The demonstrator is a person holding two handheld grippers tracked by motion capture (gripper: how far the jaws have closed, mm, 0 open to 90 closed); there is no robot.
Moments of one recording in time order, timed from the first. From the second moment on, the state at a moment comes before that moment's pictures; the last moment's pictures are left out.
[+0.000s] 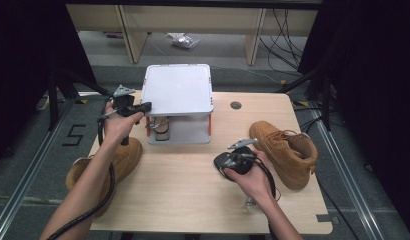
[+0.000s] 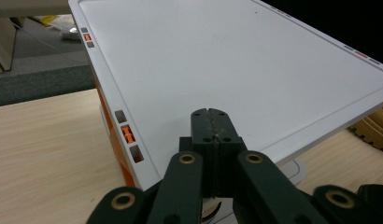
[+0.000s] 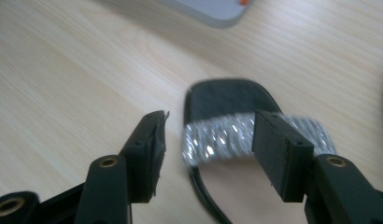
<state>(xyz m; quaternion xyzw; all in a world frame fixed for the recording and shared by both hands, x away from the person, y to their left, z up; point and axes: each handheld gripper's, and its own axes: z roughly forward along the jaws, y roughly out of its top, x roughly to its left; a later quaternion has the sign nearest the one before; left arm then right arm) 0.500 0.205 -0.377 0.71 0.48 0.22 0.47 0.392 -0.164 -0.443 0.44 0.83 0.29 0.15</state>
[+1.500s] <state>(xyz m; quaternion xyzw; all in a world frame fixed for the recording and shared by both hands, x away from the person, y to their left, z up) 0.501 0.205 -0.377 0.71 0.48 0.22 0.47 0.389 -0.236 -0.434 0.42 0.89 0.17 0.07</state>
